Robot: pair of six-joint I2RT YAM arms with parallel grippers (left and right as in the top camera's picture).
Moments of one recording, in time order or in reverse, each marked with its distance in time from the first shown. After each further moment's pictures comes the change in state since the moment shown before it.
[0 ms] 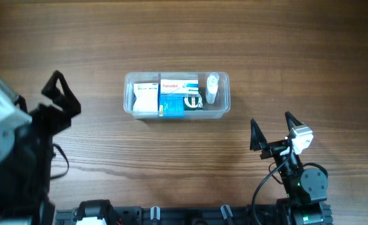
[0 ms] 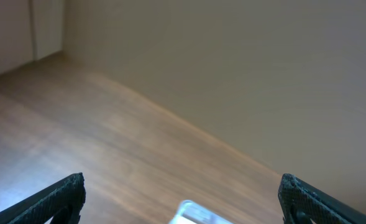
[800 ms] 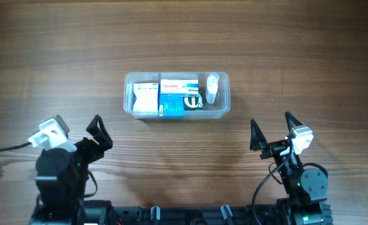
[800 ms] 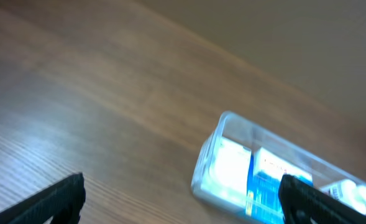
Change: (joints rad) left arm -0.071 -0.340 -0.645 0.127 0.000 -0.013; right arm 0.000 0.000 0.000 0.000 0.000 0.000
